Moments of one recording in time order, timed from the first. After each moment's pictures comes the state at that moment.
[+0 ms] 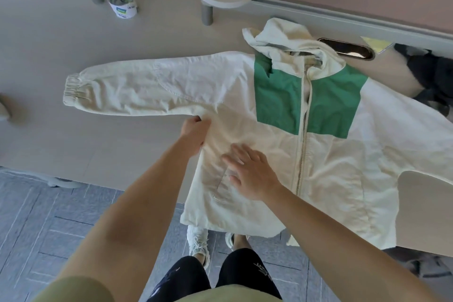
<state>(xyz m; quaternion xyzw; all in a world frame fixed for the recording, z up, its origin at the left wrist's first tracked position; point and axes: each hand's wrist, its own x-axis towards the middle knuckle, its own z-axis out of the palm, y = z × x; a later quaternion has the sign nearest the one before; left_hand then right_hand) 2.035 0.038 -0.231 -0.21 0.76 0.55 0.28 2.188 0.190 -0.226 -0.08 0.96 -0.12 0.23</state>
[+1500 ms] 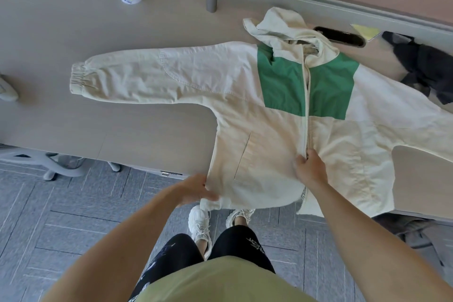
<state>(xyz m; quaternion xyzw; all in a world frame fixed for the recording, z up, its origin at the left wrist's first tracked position) 2.194 -0.077 -0.244 0.05 0.71 0.38 0.59 2.277 0.249 -0.233 0.46 0.83 -0.30 0.13</state>
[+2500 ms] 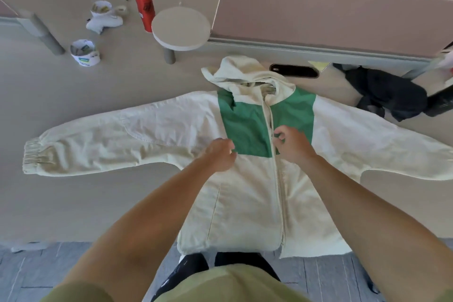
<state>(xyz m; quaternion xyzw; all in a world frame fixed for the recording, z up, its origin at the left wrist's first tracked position) 2.050 0.141 -0.172 0.28 0.89 0.17 0.33 2.143 0.351 -0.153 0.30 0.91 -0.26 0.08</state>
